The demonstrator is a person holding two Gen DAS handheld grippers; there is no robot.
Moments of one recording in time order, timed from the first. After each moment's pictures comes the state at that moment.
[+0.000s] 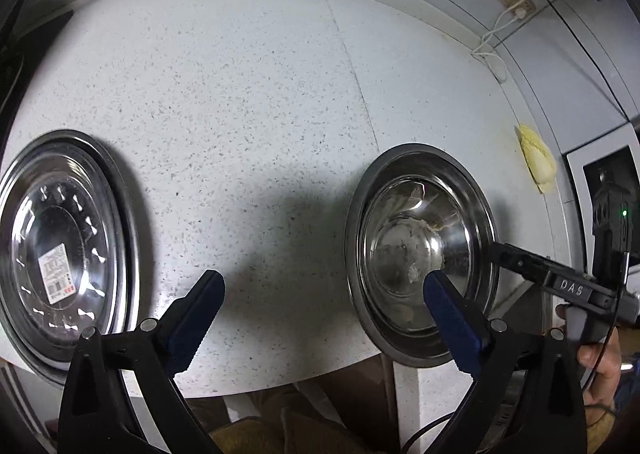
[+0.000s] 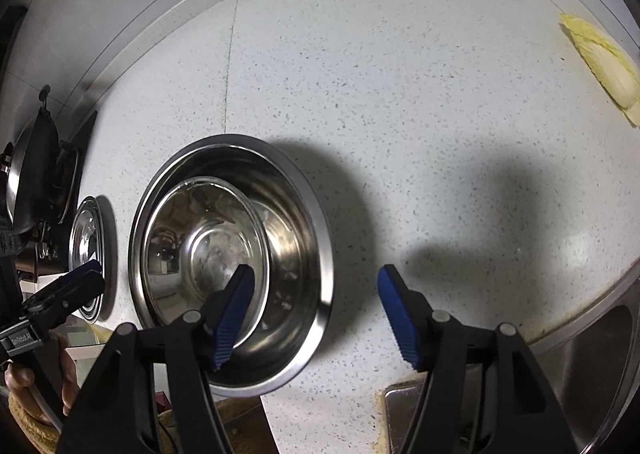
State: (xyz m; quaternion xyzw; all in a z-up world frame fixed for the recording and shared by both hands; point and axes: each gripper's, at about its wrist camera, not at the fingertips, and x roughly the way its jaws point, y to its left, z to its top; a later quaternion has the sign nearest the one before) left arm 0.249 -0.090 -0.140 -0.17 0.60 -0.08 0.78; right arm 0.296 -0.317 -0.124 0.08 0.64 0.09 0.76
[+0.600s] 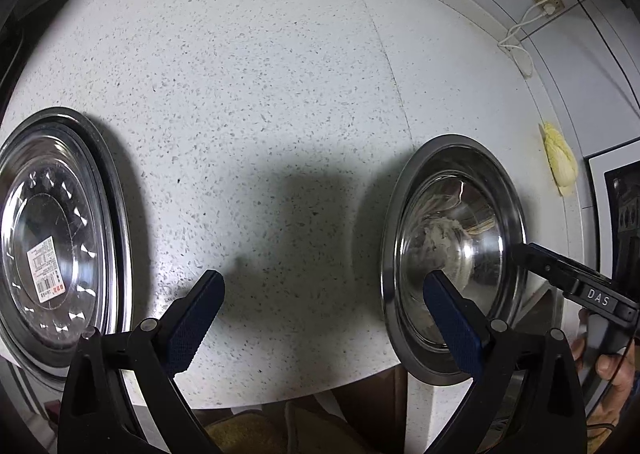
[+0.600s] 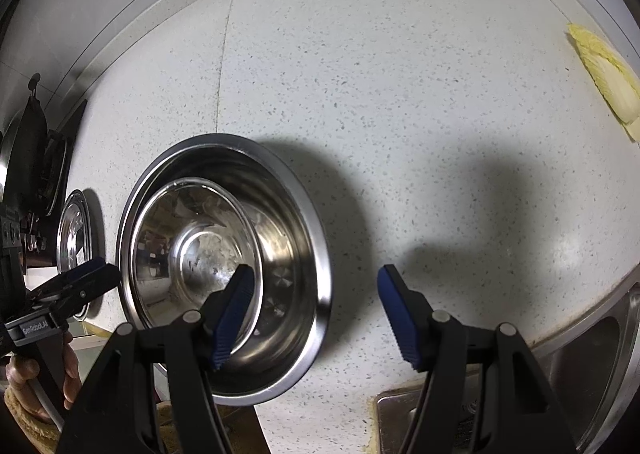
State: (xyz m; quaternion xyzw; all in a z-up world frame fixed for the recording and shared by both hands) left arm 0.265 -0.088 -0.169 -0.17 0.63 -0.06 0.76; right arm 0.306 -0.309 -0.130 0.06 0.65 0.08 0.75
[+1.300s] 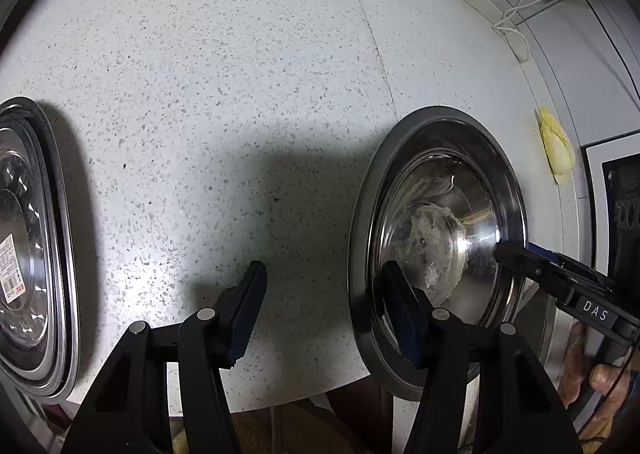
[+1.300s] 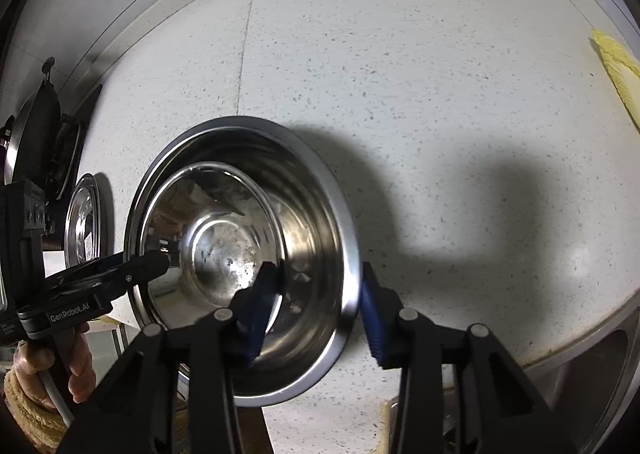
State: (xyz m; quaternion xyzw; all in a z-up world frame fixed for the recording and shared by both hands) left arm 0.281 -0.120 -0.187 -0.18 0.65 -0.09 0.74; right arm 0.302 -0.290 -0.141 0.06 0.66 0.12 0.74
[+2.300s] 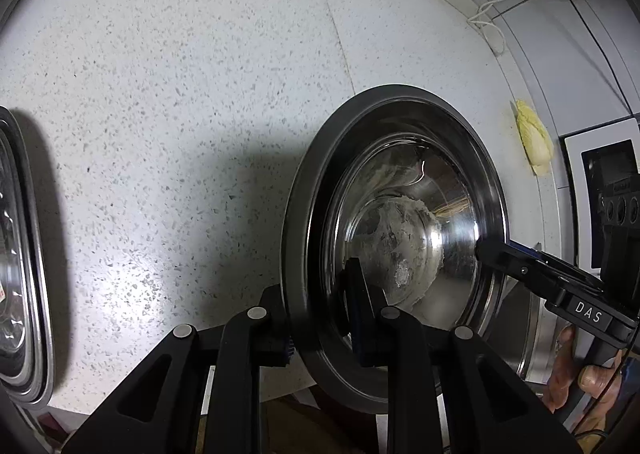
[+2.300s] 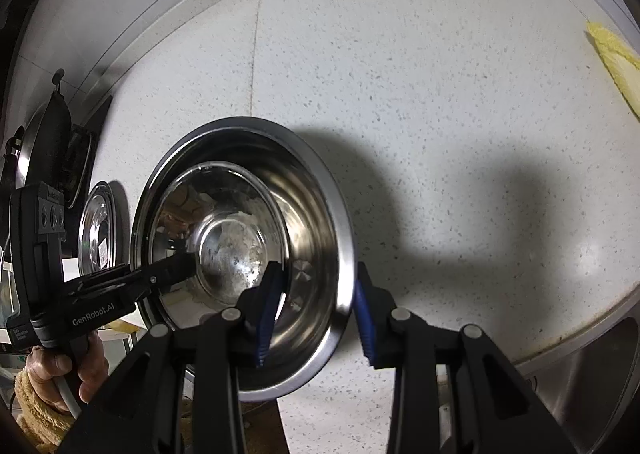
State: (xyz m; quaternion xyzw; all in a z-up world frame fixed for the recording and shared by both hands) left arm 0.275 -0.117 -0.181 -0.19 0.64 -0.13 0.73; right arm 0.292 -0.301 -0.126 0.09 0.64 0.12 0.75
